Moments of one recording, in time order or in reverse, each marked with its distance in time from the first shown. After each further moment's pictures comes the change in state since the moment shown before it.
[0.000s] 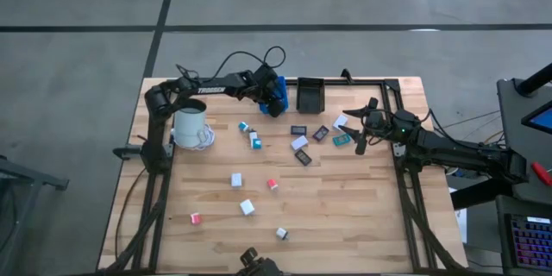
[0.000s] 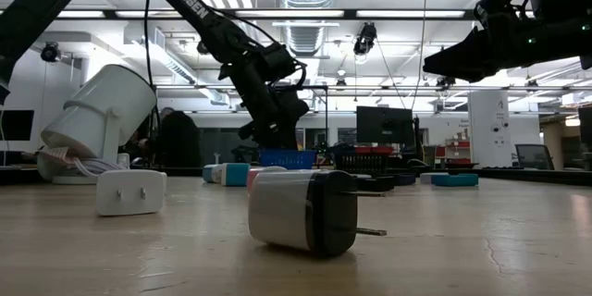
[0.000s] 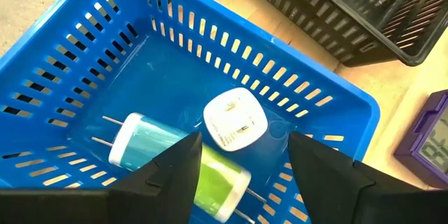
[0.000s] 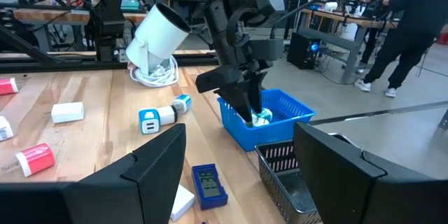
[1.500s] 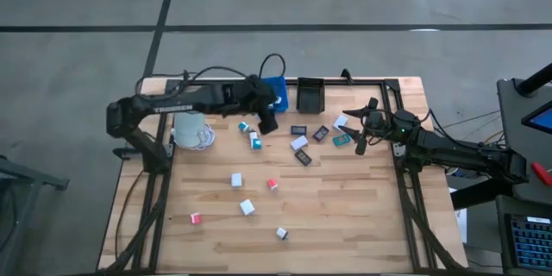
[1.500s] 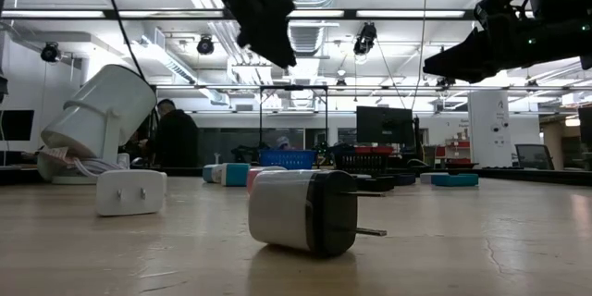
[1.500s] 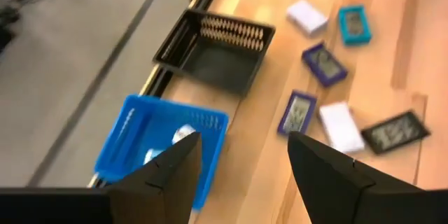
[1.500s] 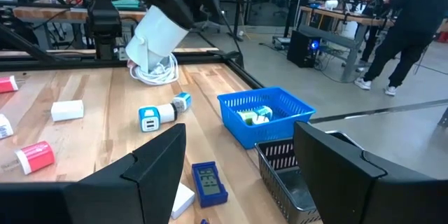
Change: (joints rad) left arm -0.314 -0.397 0.000 -0.213 -0.306 0.169; right arm 0.000 0.000 0.000 -0.007 0.001 0.000
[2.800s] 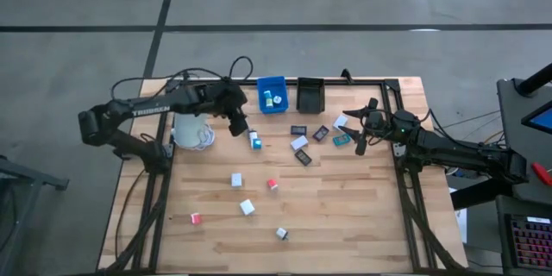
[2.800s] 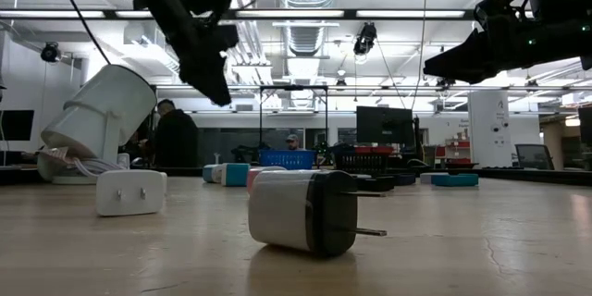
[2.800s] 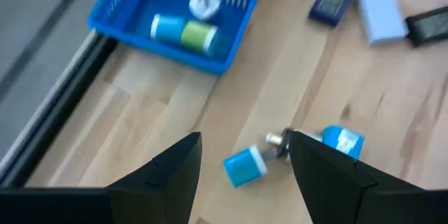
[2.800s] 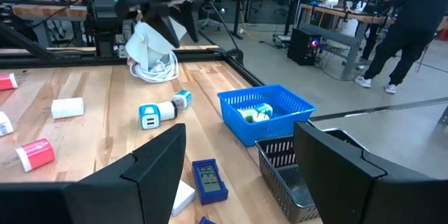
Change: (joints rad) left arm 0.192 -0.247 -0.398 -0.018 0.190 -0.029; right arm 0.000 0.000 0.000 -0.009 0.001 0.000
